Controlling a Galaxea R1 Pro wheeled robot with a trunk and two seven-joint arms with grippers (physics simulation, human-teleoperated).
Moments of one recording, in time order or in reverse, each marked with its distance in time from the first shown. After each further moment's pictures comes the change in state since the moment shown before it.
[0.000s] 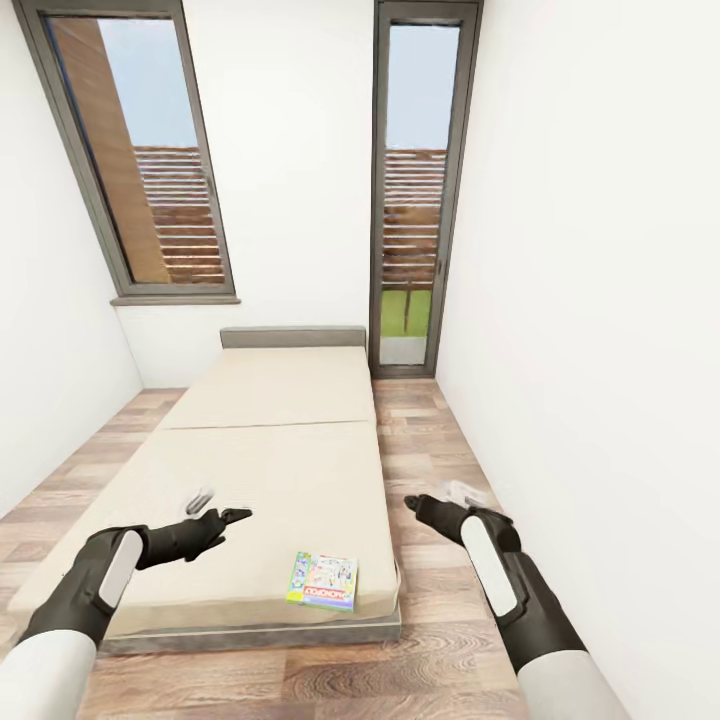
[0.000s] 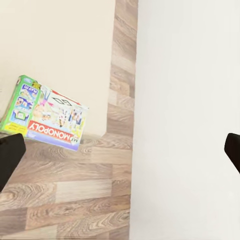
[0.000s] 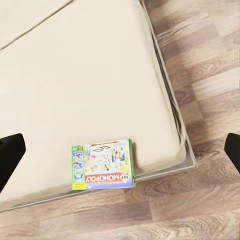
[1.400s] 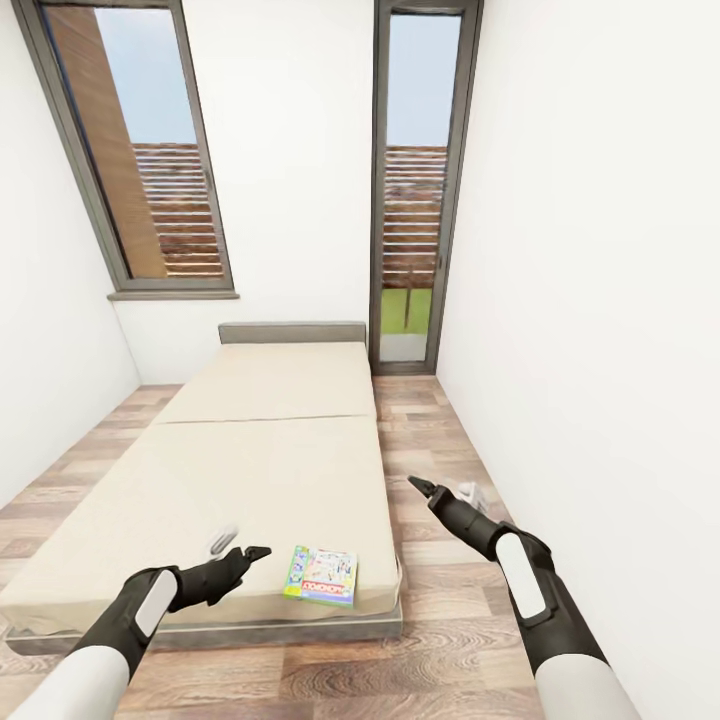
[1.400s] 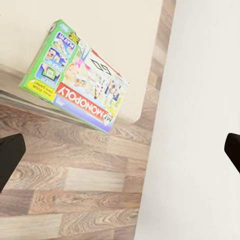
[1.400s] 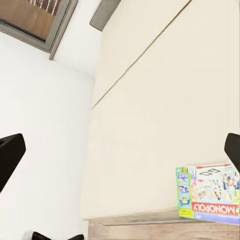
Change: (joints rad) left arm -0.002 -0.075 -0.002 0.284 0.024 -0.228 0.114; right arm 0.001 -0.007 -0.272 0.147 -0.050 -0.069 0.621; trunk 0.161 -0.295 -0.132
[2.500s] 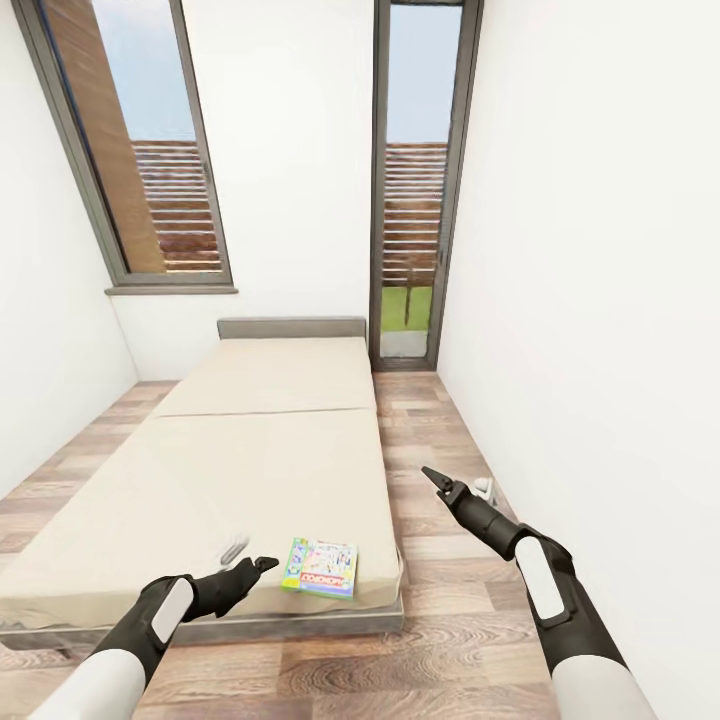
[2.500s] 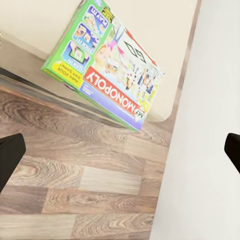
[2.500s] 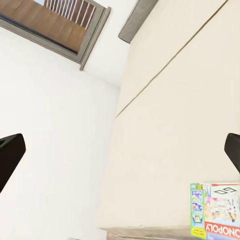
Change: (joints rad) left arm 0.000 -0.043 -0.001 0.053 0.004 -0.068 0.098; right arm 0.001 -0.038 -0.063 0.011 0.004 0.000 0.196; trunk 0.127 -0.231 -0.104
